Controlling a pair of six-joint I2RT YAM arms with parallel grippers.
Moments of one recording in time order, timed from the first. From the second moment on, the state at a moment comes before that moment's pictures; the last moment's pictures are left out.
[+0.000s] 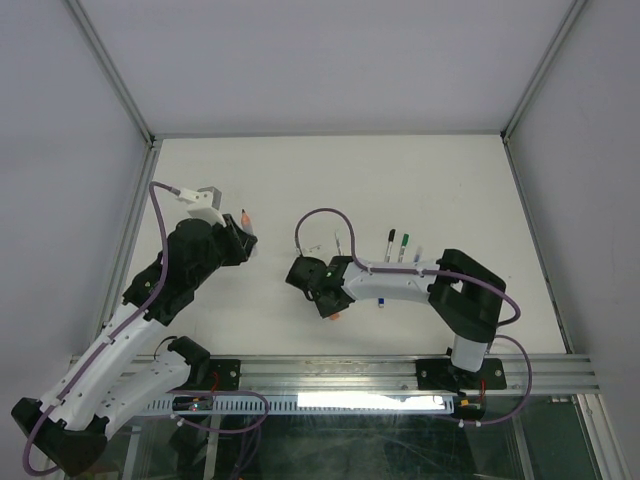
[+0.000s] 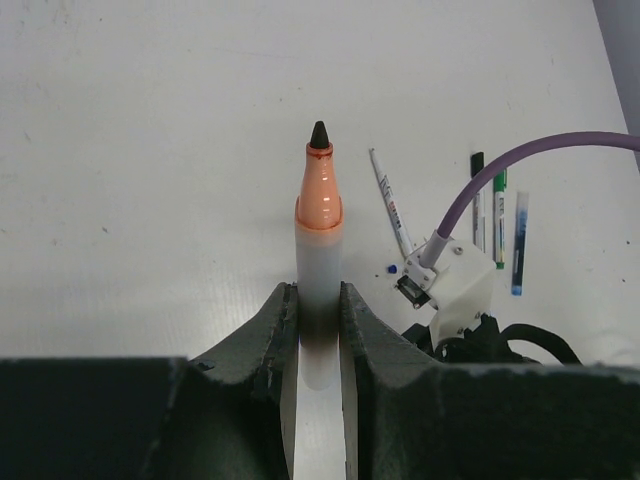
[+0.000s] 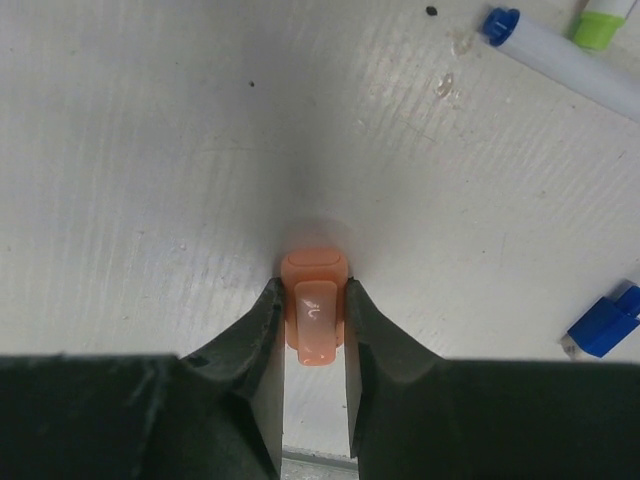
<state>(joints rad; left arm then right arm) -0.55 0.75 0.80 -0.48 -0.15 -0.55 1.17 1.80 1.17 -0.73 0.28 0.67</state>
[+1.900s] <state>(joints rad) -0.95 1.10 0.69 -0.11 0.27 -0.48 1.14 0.95 0.65 -0.36 0.73 1.57</state>
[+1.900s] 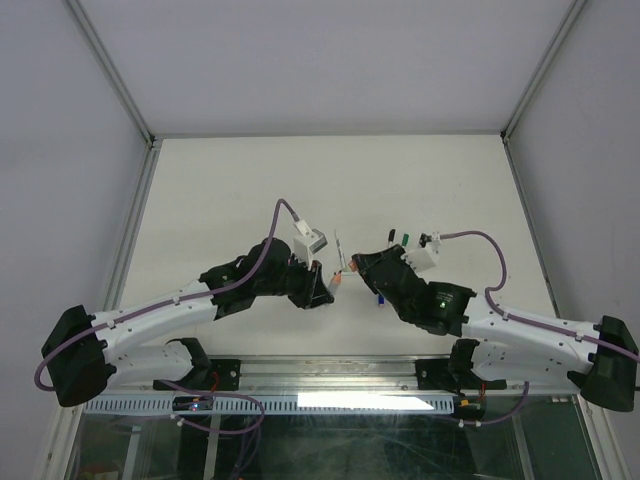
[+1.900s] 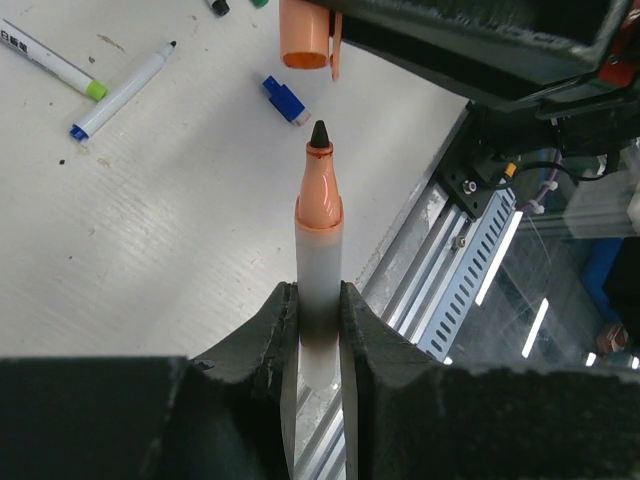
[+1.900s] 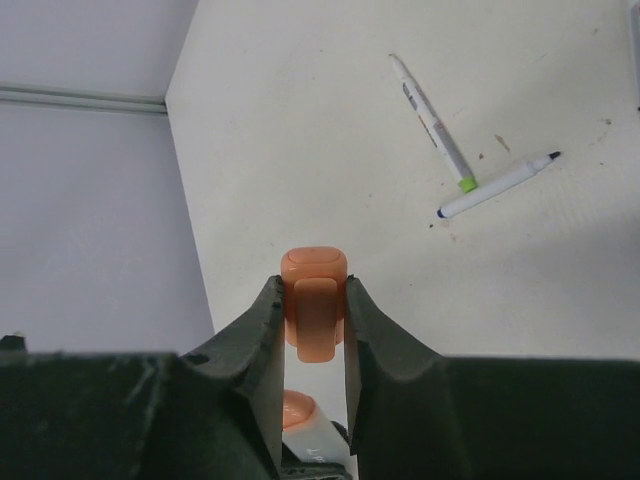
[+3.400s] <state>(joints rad) -0.96 1.13 0.69 -0.11 0.26 -0.48 1.14 0.96 0.64 -0.18 0.64 1.39</state>
